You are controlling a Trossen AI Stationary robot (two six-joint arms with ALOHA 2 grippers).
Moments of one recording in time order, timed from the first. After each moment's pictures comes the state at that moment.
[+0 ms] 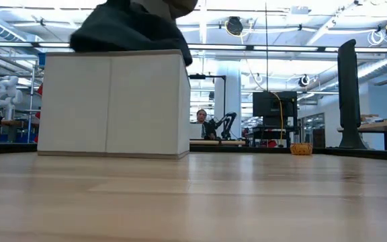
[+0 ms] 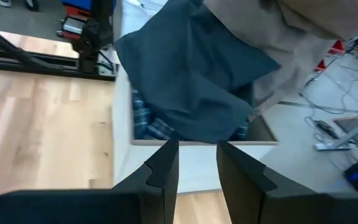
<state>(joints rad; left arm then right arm) 0.89 1.58 2.25 0.16 -0.01 -0.07 0.16 1.26 1.34 -0.50 0.57 -0.11</state>
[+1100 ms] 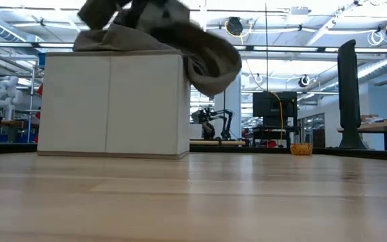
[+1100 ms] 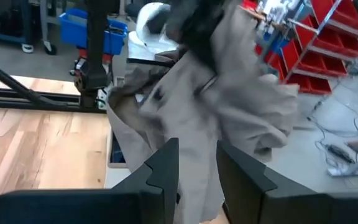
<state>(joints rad) 0.47 1.54 1.96 -1.05 -0.04 -0.04 -0.03 1.08 1.34 -0.49 0.33 -0.20</state>
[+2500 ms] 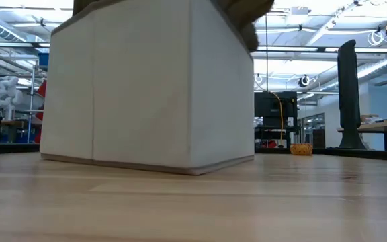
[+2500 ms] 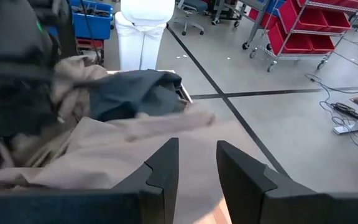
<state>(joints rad) -0.03 1.55 1.25 -0.44 0.38 -0.43 -0.17 1.08 1.34 -0.58 0.23 -0.09</state>
